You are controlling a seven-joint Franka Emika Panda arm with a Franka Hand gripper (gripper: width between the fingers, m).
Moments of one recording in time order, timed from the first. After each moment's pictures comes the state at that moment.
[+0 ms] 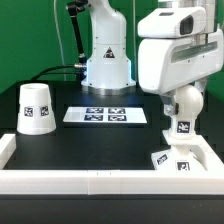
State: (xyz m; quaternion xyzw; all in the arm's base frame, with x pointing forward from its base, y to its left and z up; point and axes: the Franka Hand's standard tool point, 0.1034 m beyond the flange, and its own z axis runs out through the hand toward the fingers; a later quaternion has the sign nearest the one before) arm 0.587 0.103 0.111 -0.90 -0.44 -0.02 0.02
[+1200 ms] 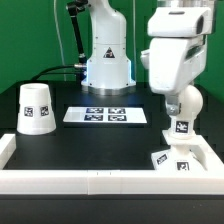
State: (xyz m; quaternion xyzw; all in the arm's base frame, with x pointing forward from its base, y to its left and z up) arm 0.587 0.096 0.110 -0.88 -0.48 -0.01 0.01
